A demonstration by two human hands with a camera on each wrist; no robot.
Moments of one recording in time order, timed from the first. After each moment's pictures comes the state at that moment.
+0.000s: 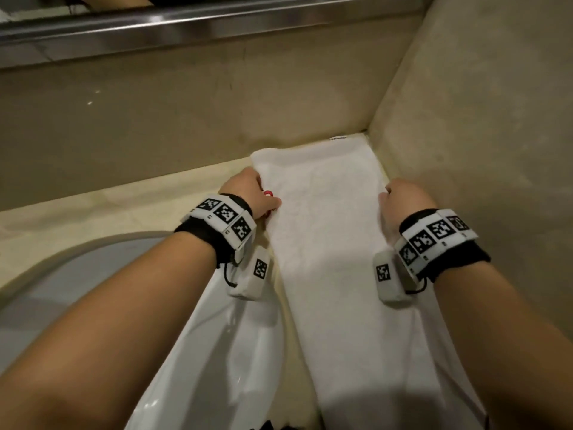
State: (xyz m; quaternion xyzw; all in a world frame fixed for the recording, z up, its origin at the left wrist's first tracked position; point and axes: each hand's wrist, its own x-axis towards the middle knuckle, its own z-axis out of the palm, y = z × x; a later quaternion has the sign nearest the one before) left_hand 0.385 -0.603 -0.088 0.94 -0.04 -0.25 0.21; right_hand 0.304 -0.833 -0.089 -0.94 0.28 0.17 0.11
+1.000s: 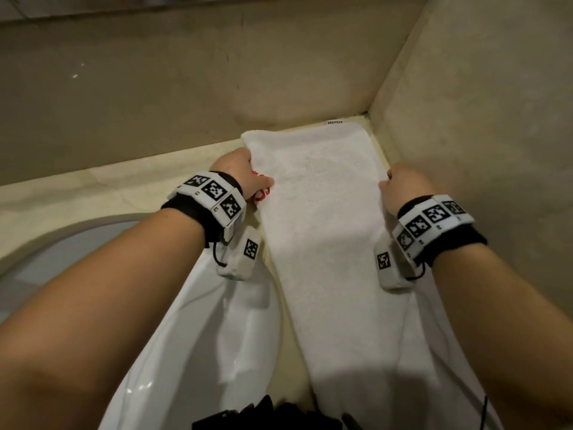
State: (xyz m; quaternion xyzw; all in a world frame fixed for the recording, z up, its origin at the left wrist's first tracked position) left_hand 0.391 -0.597 -0.090 0.94 -0.06 -0.24 0.23; right_hand 0.305 -0.834 -0.092 -0.94 0.29 0.17 0.10
